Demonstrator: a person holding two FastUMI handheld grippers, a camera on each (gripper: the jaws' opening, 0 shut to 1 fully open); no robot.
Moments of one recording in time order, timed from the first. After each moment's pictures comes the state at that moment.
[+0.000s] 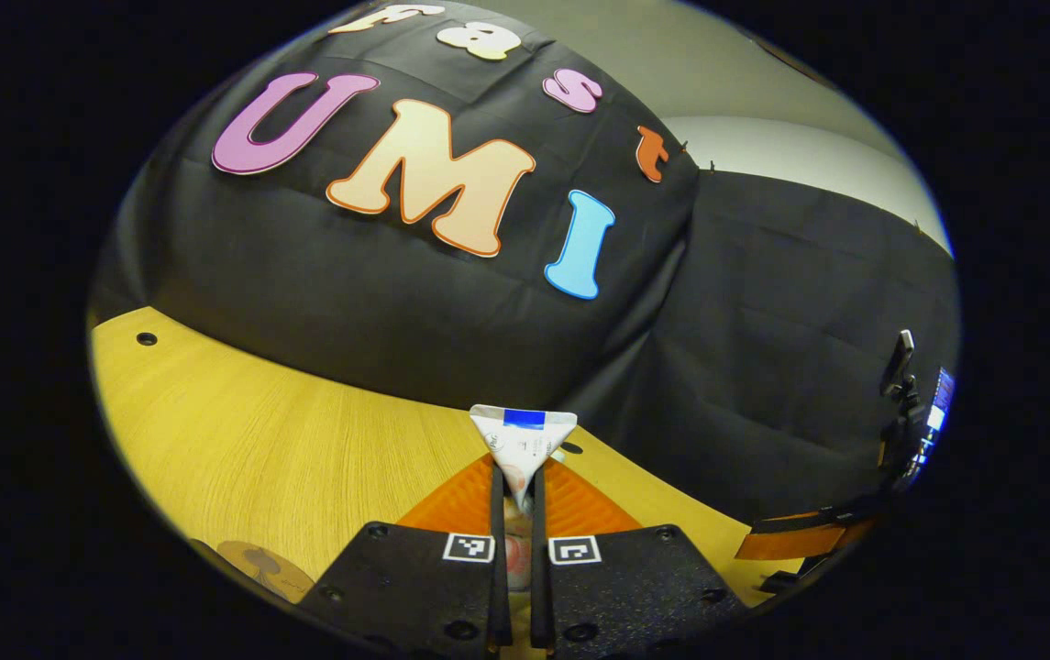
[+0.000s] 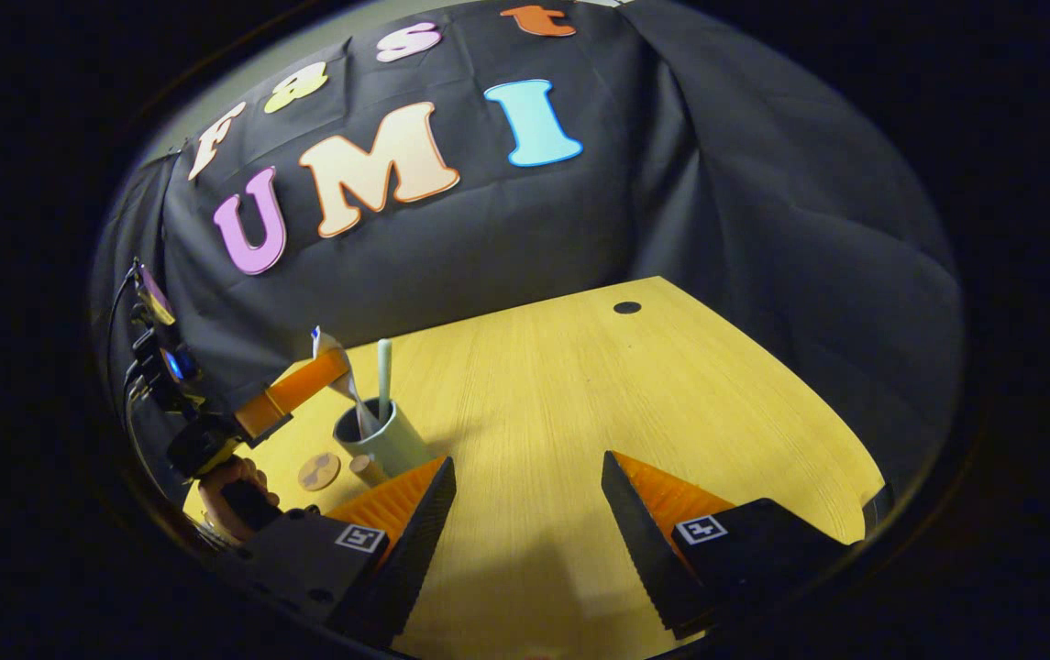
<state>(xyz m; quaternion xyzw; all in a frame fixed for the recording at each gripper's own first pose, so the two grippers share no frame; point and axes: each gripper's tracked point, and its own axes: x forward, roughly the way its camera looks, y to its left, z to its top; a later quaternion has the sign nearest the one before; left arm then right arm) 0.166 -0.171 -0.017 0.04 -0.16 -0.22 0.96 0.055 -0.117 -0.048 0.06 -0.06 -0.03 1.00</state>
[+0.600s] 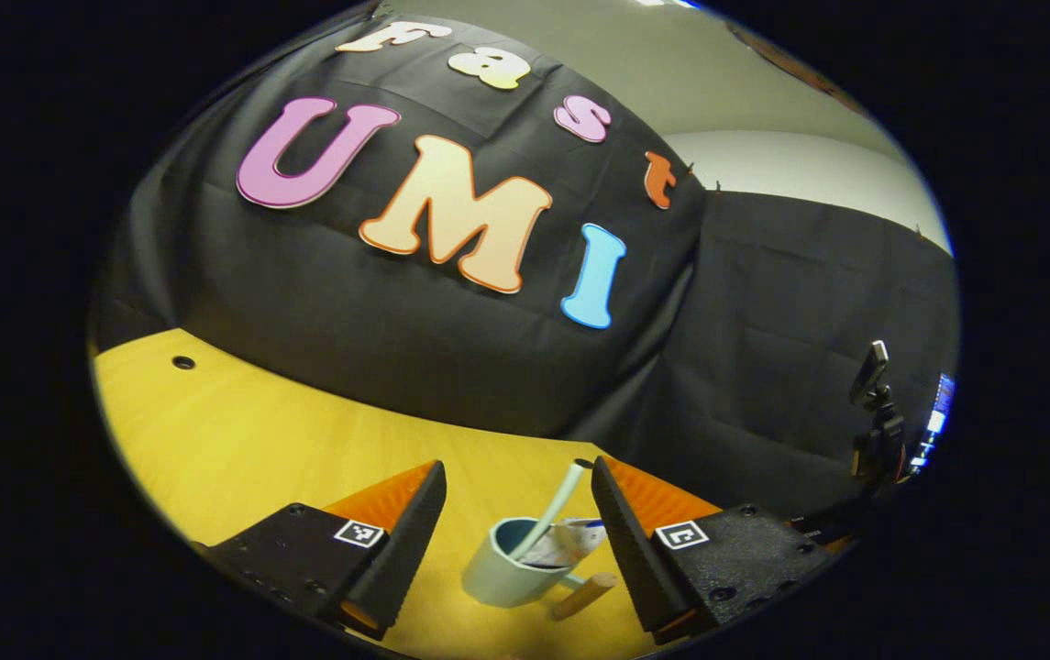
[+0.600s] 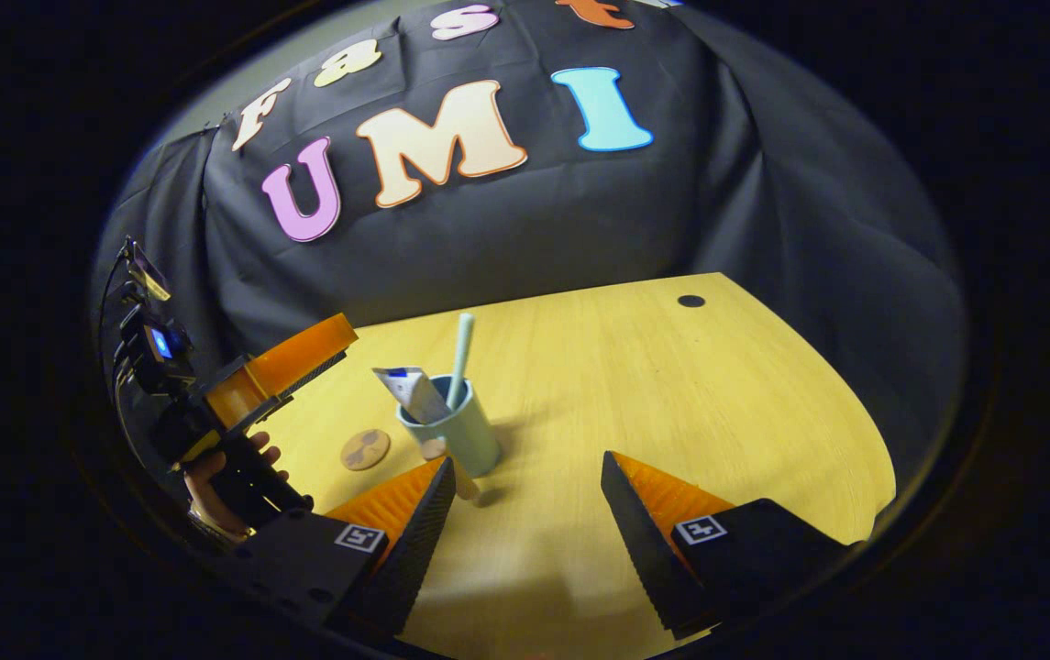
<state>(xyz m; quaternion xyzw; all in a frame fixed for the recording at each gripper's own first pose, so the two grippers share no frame) 0.114 -0.113 0.016 0.04 -0.18 -0.17 0.97 0.062 -0.046 -0.041 0.02 -0.03 0.04 1.00</state>
